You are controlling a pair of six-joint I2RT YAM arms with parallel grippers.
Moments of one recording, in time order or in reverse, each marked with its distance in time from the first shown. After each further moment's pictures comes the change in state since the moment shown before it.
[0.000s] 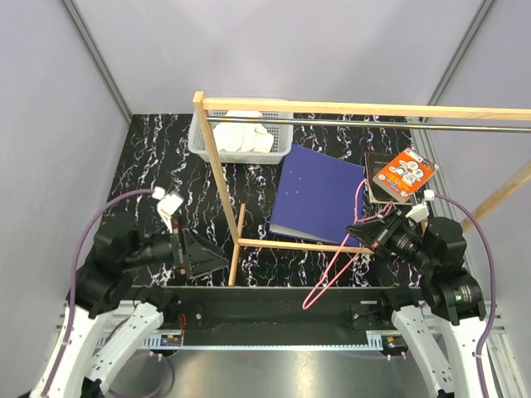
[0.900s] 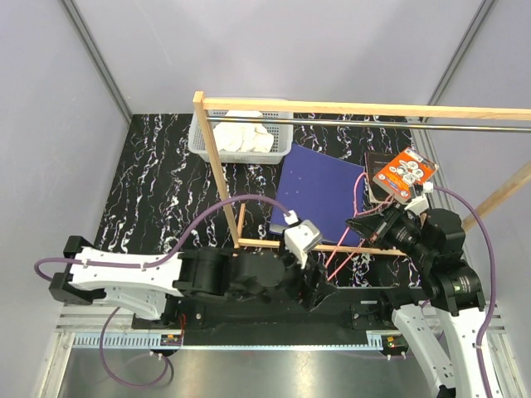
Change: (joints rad) left arm -1.228 0.784 0.330 0.346 -1.220 0.047; right arm 0.000 0.069 0.028 0.024 0.028 -0.045
